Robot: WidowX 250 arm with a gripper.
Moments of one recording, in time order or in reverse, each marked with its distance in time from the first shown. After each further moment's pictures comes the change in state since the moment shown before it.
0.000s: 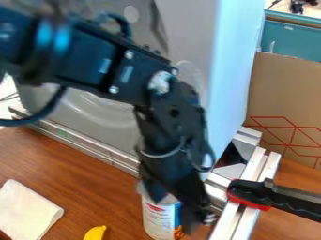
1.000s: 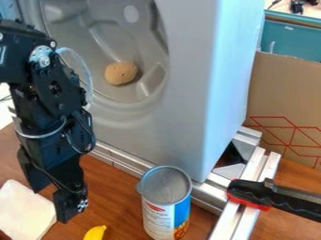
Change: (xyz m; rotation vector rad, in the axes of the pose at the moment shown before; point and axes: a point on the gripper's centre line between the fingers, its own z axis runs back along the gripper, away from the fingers) arm -0.090 0.090 0.036 0.180 0.221 0.123
